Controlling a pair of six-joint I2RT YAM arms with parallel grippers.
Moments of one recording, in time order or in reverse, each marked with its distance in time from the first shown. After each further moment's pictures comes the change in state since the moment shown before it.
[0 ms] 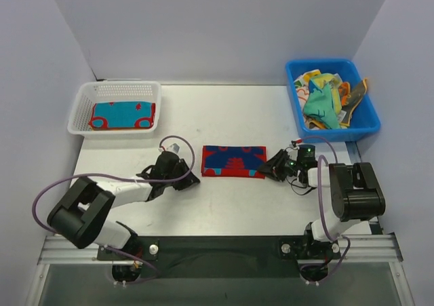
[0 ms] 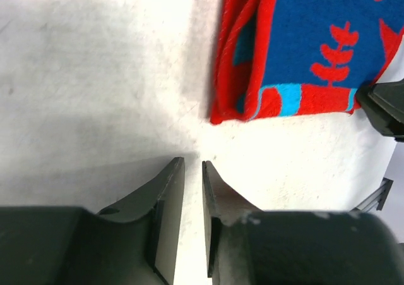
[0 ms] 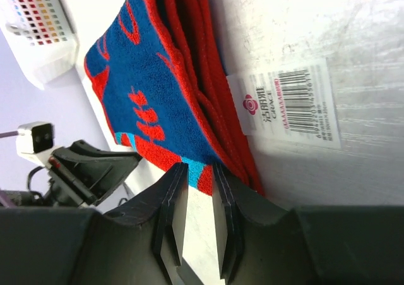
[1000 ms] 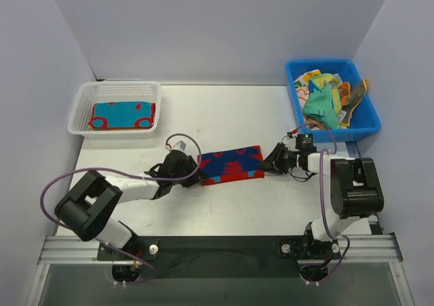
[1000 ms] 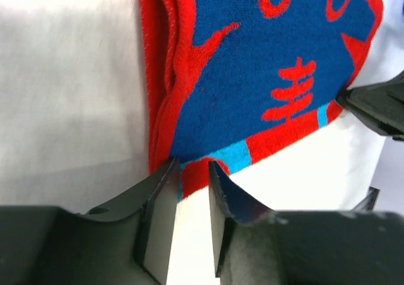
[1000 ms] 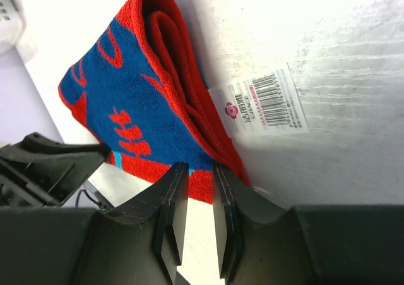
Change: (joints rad) left arm -0.068 0.079 0.080 0.028 -0.075 -0.051; right arm 0.002 0.018 0.220 -0.391 0.049 -0.253
